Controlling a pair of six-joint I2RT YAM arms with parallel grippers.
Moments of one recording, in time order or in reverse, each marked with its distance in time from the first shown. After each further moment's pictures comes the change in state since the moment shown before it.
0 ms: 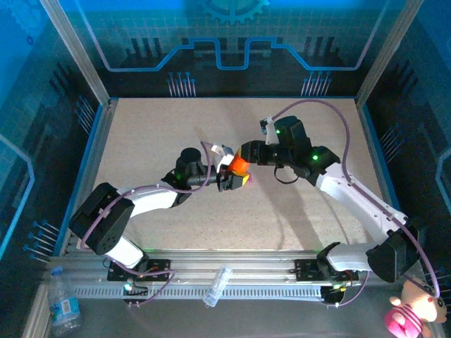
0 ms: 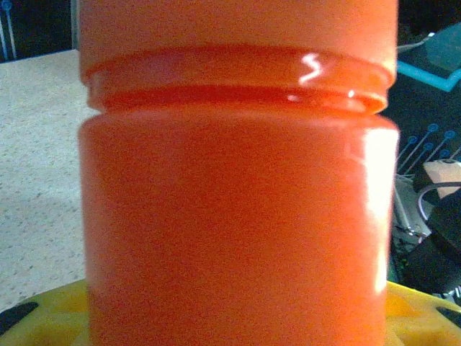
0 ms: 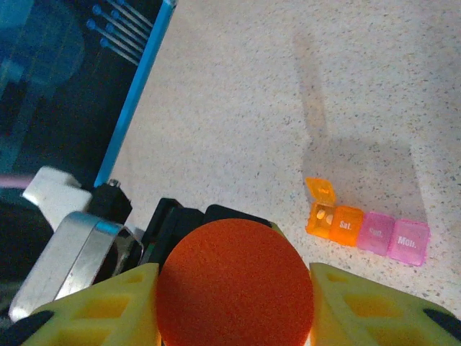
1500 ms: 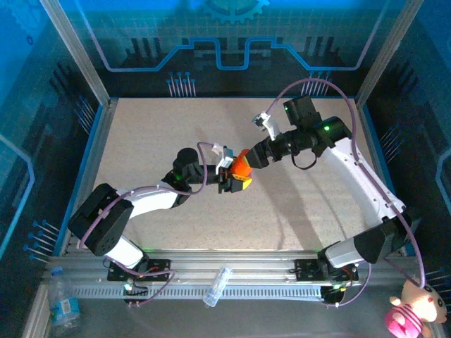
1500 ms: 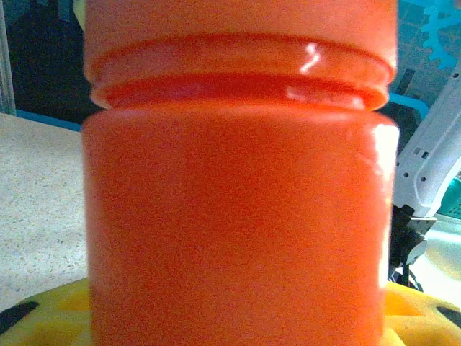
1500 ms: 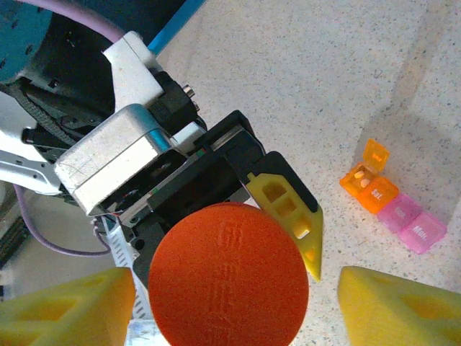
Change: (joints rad) left arm -0.012 -0.011 0.001 0.155 0.187 -0.031; right arm -0.139 0.150 0.386 -0.563 -0.426 -0.682
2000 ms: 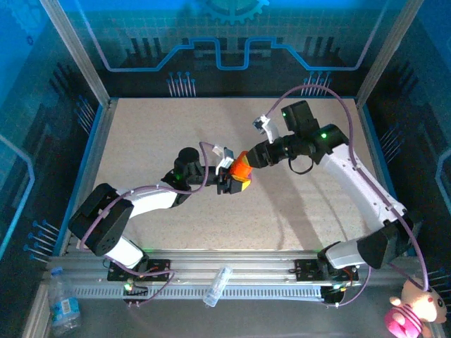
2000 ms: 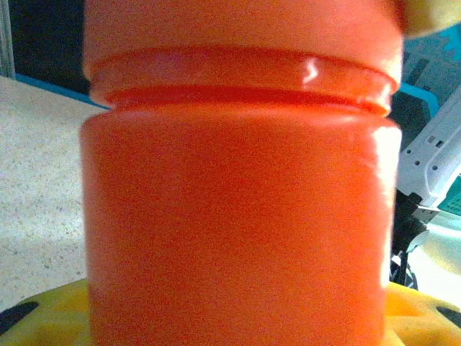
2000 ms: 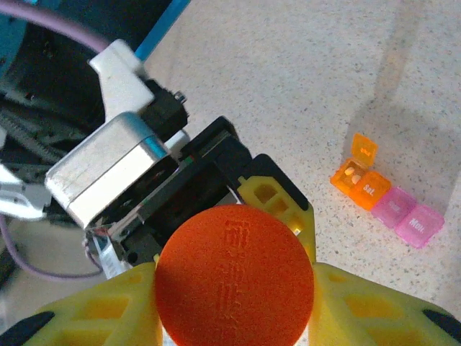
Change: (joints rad) left arm 0.008 0.000 0.000 -0.087 -0.004 0.002; right arm 0.033 -0.061 -0.143 0.156 0.079 0.161
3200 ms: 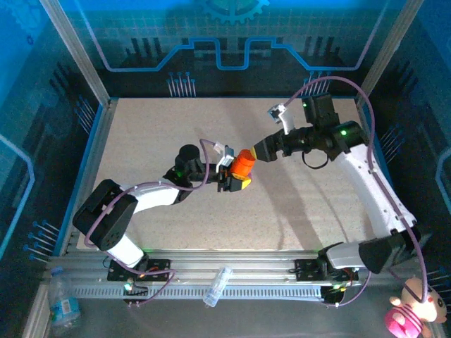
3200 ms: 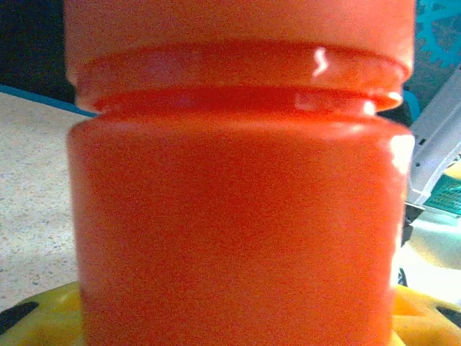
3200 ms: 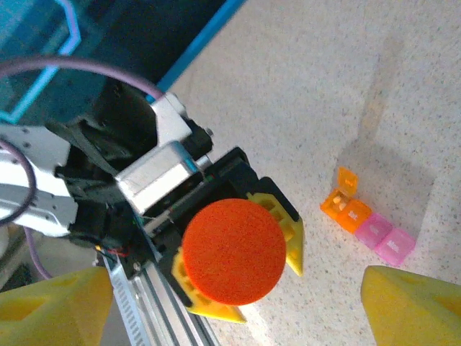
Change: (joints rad) left arm 0.023 0.047 0.039 0.034 0.089 -0.008; right arm -0.125 -0.008 0.113 -0.096 -0.111 -0.108
